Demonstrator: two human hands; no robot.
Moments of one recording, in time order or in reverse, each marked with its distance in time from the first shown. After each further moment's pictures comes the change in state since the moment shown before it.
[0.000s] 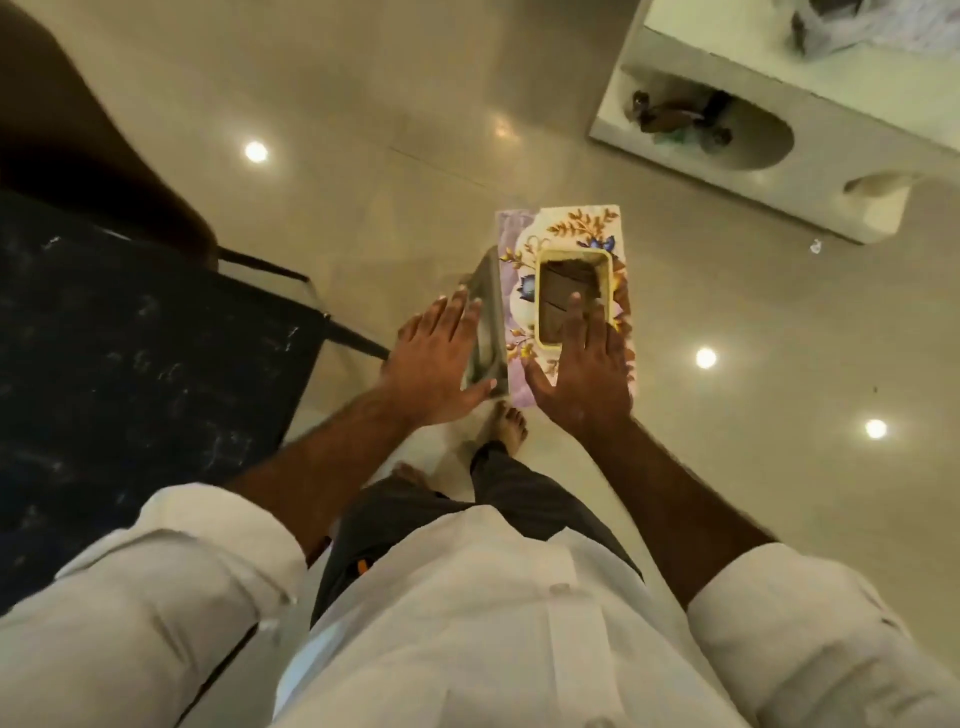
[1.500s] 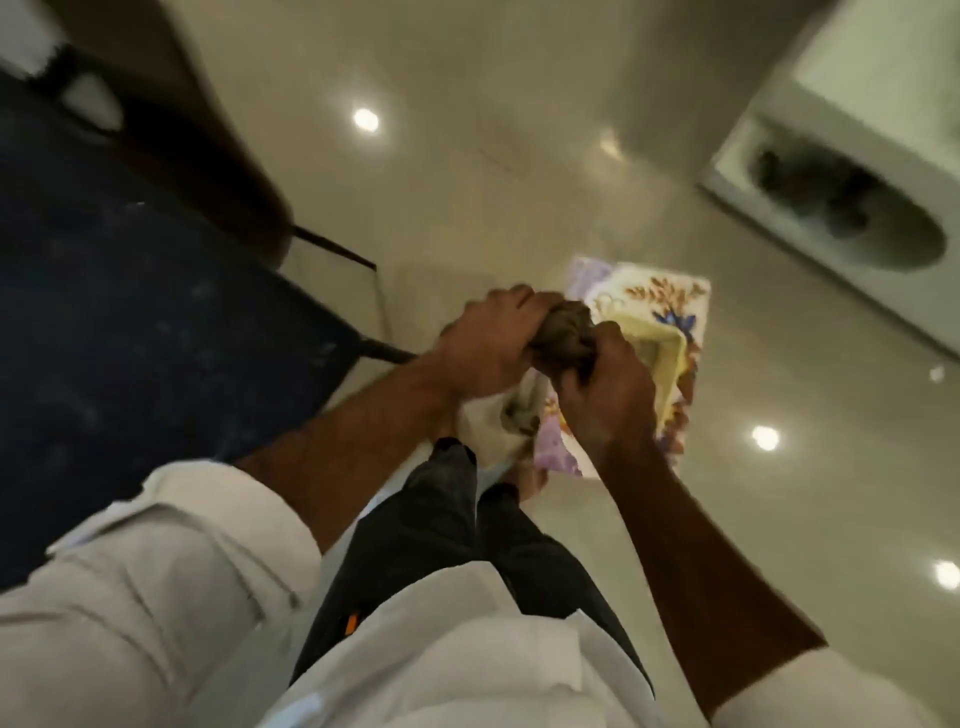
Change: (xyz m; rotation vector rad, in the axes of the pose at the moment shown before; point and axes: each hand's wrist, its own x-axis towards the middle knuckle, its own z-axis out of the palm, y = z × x) left_hand 0.077 -0.004 -0.084 -0.278 0.190 -0.023; right_hand 0.099 -0.049 -0.051 0.503 -0.071 -0.095
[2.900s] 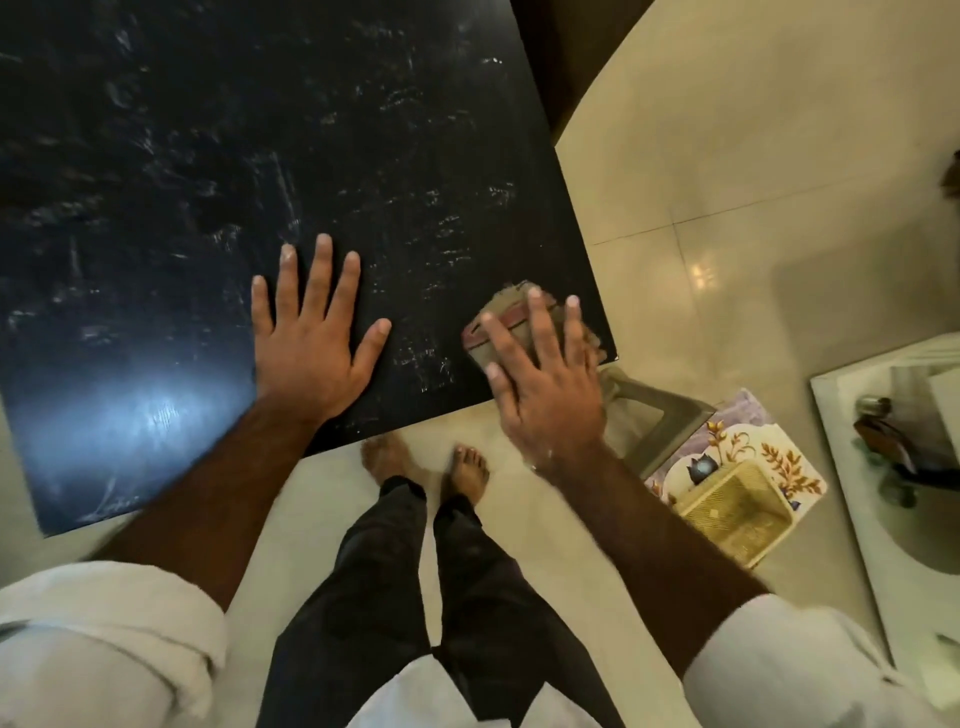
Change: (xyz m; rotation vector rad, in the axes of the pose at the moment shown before) left_hand -0.344 -0.305 0.091 0.118 0.607 -0.972; right_hand -0.036 -0.153 0.265 -0.667 -0.281 -0.970
